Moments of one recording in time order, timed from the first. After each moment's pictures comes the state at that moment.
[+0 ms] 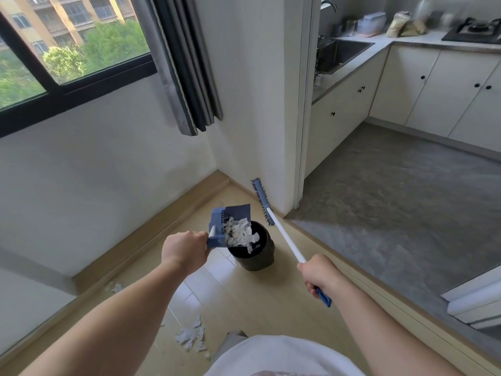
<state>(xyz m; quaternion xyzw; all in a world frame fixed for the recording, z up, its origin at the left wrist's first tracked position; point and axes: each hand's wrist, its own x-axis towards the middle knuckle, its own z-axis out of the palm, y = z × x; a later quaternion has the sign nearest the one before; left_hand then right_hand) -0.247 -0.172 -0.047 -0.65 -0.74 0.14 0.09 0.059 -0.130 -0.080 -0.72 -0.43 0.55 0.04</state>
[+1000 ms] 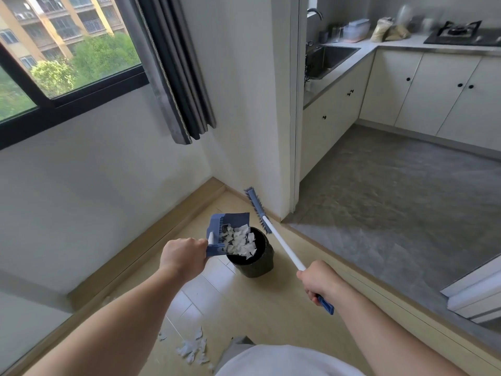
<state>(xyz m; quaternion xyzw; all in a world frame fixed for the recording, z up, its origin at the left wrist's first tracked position) -0.254 -0.165 -0.044 -0.68 -0.71 0.16 0.11 0.057 -0.141 -0.073 -0.72 -0.42 0.55 0.03</state>
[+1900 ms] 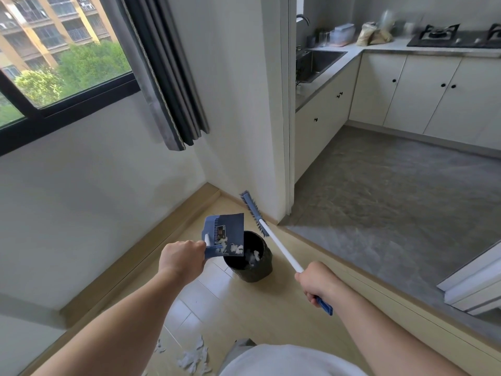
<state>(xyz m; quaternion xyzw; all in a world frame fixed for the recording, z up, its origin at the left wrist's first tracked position) -0.265 -0.156 -0.043 -0.69 -0.70 0.16 0.12 0.043 -0.144 -0.071 -0.72 -0.43 0.54 0.03</state>
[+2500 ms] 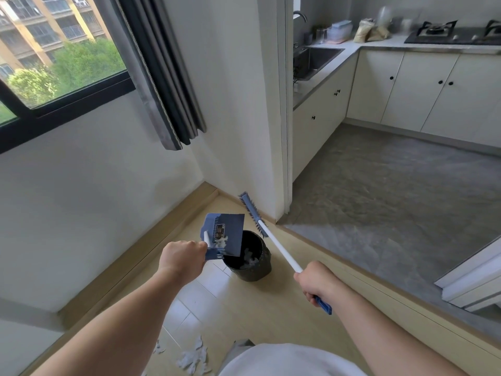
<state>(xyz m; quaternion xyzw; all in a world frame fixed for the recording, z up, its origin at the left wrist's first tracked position) -0.264 -0.145 -0.046 -0.71 -0.66 0.19 0.13 0.044 -0.138 -0.072 -0.73 -0.42 0.55 0.03</state>
